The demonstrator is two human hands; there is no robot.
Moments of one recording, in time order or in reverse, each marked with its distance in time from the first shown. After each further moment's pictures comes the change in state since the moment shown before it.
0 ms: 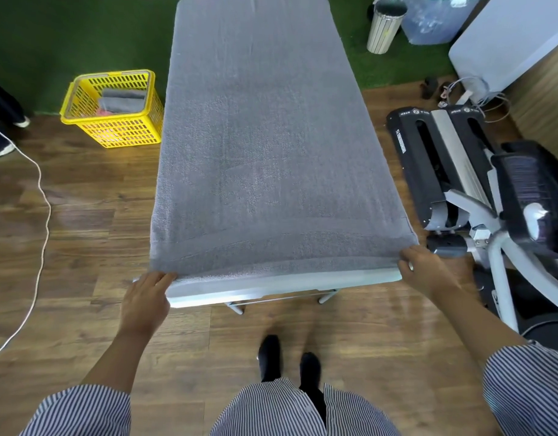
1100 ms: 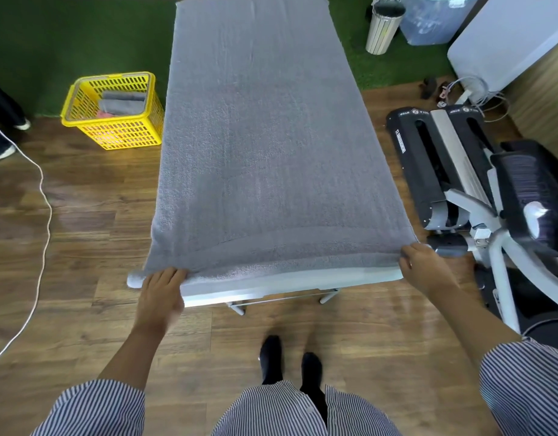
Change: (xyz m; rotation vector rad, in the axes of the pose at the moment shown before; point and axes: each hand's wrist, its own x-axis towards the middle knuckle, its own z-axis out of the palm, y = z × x) left_hand 0.003 0.017 0.004 -0.080 -0.065 -0.024; right_hand -0.001 -0.005 0.001 -0.108 0.035 0.021
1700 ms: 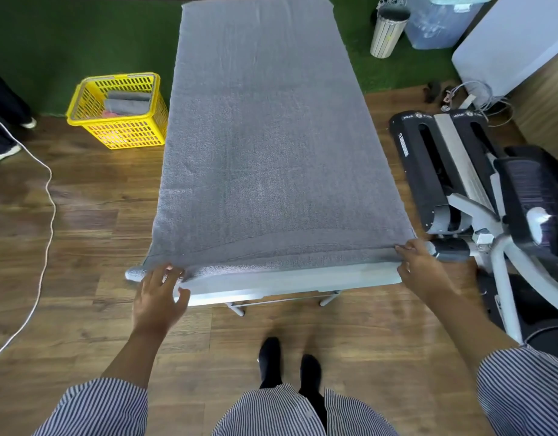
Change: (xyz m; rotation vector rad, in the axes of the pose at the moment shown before) left_hand -0.005 0.004 0.001 -0.003 0.158 -0.090; right_hand -0.002 -0.004 -0.001 0.097 -0.063 0.028
